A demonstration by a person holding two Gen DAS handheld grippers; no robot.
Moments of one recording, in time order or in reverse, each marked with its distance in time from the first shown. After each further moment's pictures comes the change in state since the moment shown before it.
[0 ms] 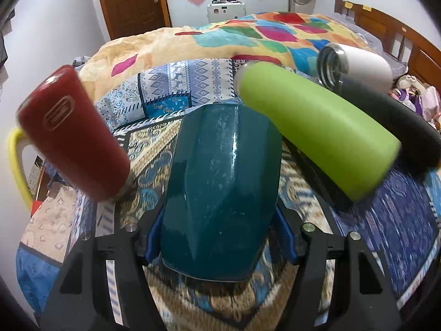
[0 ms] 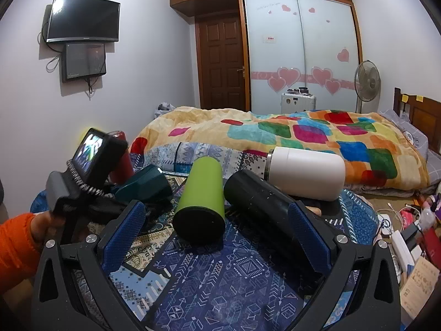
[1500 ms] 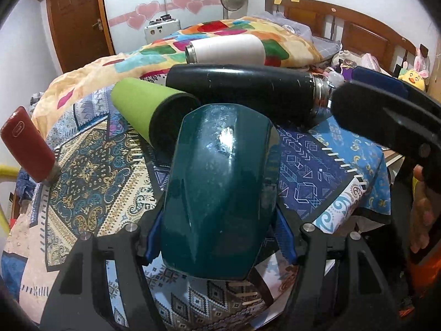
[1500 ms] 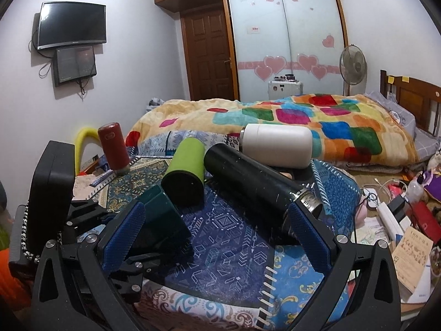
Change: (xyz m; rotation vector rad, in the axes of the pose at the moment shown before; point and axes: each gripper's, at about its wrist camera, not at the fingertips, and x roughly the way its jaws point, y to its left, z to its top) left arm -0.059 -0.130 -0.053 0.192 -0.076 -0.208; right arm -0.034 -0.027 -0.032 0.062 0.046 -0.031
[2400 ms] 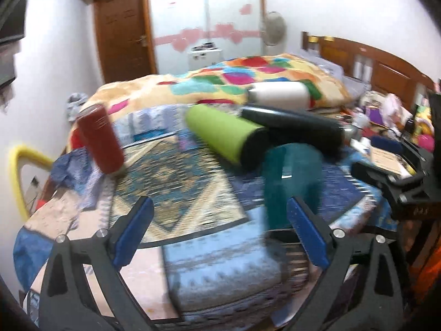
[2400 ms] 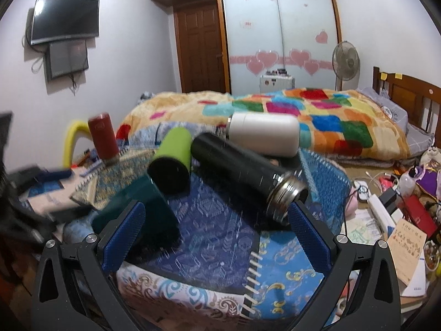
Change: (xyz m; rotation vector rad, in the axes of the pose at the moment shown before) left arm -0.073 0.061 -0.025 -0.144 -0.170 0.169; right arm 0.009 -0.008 -0.018 -0.017 0.064 -0.045
